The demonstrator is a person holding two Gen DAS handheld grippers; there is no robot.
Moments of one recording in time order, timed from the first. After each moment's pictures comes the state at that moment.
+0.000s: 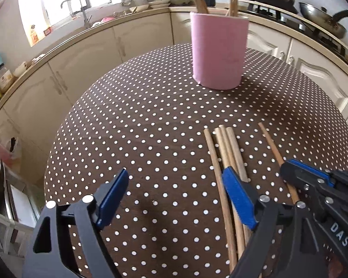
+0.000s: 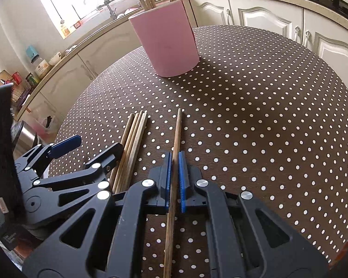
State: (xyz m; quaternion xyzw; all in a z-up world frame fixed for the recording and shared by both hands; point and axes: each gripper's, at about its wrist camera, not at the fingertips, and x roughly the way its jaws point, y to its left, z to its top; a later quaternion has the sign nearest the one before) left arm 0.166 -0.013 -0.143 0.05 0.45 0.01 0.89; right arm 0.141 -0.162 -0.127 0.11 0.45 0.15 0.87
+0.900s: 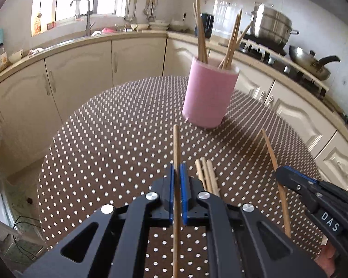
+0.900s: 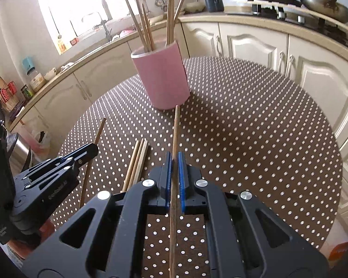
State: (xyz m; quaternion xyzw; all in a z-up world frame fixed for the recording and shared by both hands) left arm 0.136 0.026 -0.099 -0.05 0.36 -0.05 0.93; right arm 0.118 -0.167 -0.080 0.10 0.37 0.11 0.91
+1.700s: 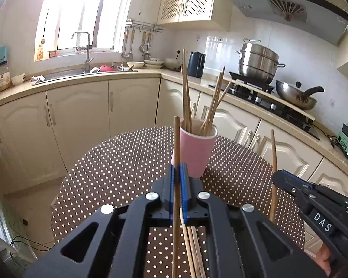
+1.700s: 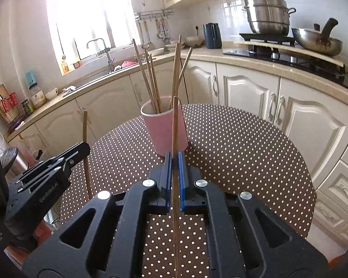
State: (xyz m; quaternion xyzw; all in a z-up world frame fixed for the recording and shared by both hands) left arm 0.119 0.024 -0.025 -0.06 0.26 -0.06 0.96; right arm 0.111 -0.171 -0.015 0.09 0.29 0.10 0.95
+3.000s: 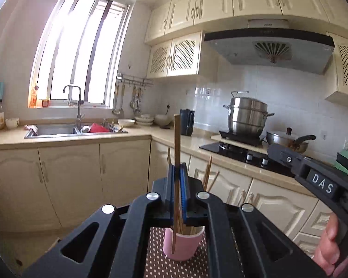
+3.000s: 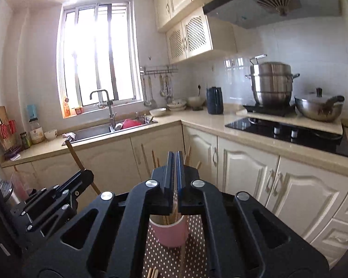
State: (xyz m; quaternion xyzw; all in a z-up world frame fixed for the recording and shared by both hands) left arm 0.162 0.015 0.080 -0.05 0.09 -0.08 0.99; right arm 0.162 -0.167 0.112 0.06 0.13 0.09 0.99
